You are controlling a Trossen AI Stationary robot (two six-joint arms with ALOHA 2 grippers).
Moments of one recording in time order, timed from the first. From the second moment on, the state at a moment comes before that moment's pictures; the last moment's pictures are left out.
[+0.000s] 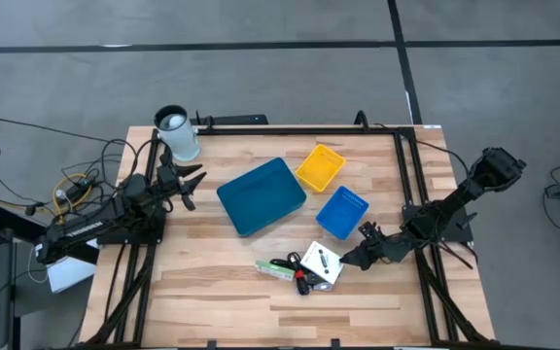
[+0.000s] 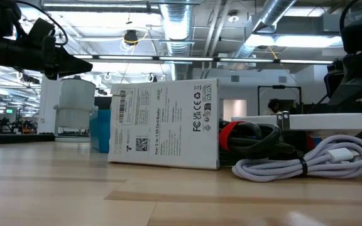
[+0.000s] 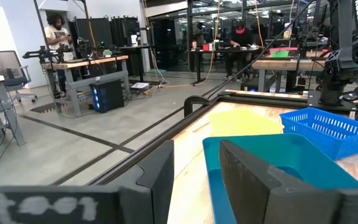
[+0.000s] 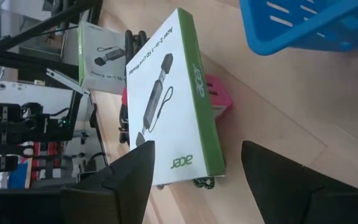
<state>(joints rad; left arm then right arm) 0.43 0.01 0.02 0.03 -0.11 0.06 0.64 1.28 0.15 0.56 0.36 1.46</state>
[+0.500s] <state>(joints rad) 0.43 0.01 0.02 0.03 -0.11 0.06 0.64 1.28 0.15 0.55 0.36 1.46</state>
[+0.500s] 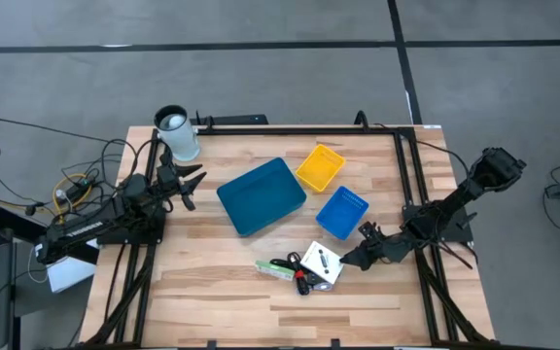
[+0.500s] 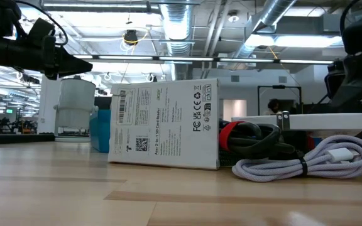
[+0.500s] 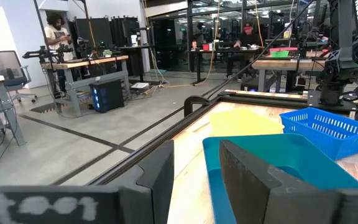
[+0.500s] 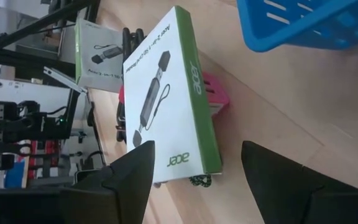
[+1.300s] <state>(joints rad) 0.43 0.01 0.02 0.03 -0.11 0.06 0.64 1.28 0.15 0.55 0.34 1.44</state>
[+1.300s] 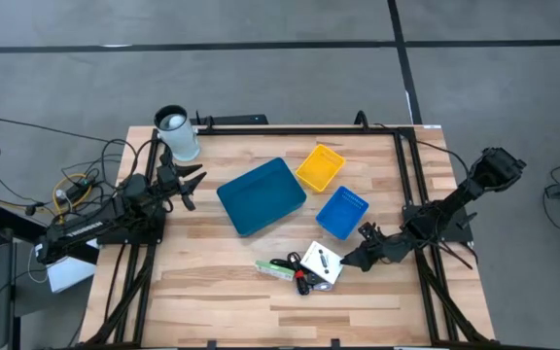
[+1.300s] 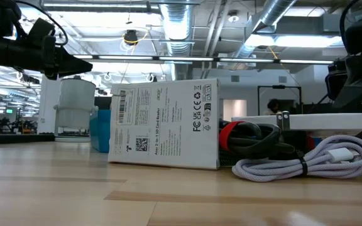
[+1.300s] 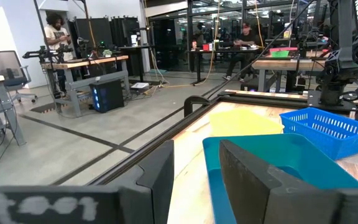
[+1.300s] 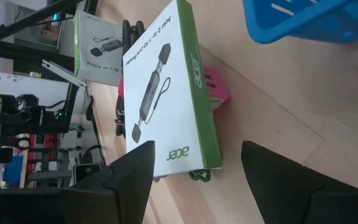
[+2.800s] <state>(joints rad) 0.43 0.01 0.02 0.03 -0.11 0.06 0.65 1.43 0.15 0.73 0.33 1.46</state>
